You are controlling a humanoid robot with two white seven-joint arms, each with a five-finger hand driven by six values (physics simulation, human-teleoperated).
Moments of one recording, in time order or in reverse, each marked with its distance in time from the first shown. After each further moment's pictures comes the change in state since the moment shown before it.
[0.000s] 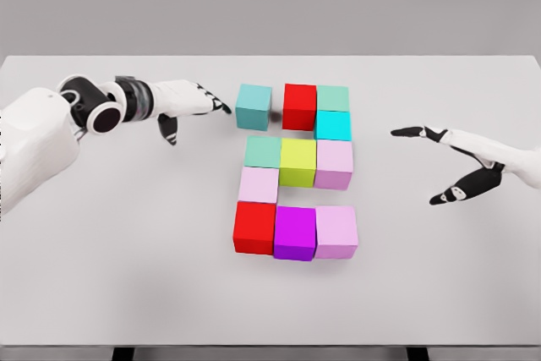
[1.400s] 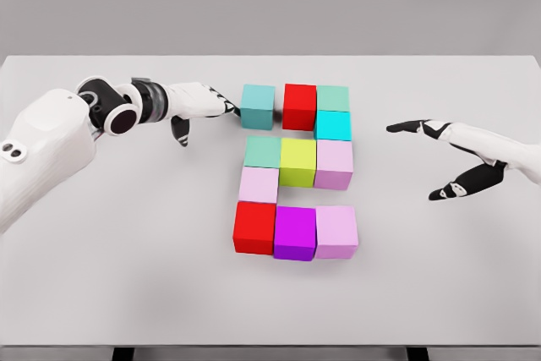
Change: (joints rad) left arm -0.002 -0.052 -0.002 0.033 -0.029 -0.002 0.000; right arm 0.060 -0.001 -0.122 -0.120 0.081 0.001 0.000
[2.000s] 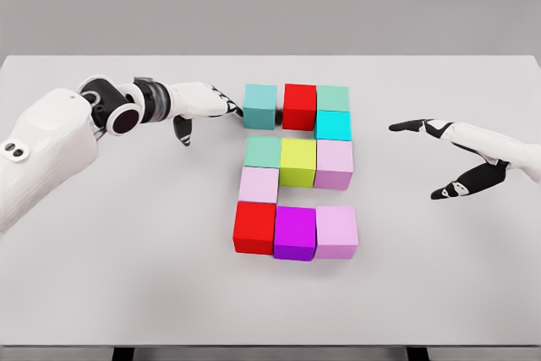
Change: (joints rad) left arm -0.002 -0.007 0.000 -0.002 0.000 0.000 0.000; right arm 0.000 0.000 -0.003 0.010 0.004 0.000 0.000
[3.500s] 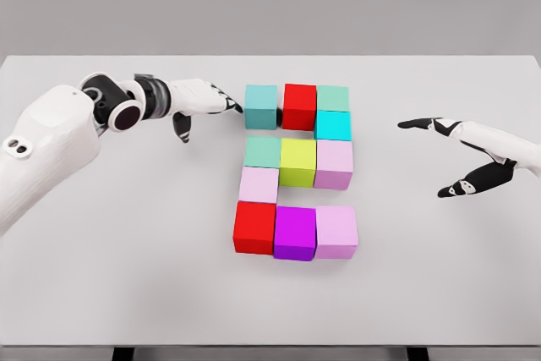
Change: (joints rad) left arm -0.012 -0.016 0.002 0.033 -0.016 -0.004 0.000; right arm 0.021 0.003 -0.035 0.024 0.006 0.000 0.000
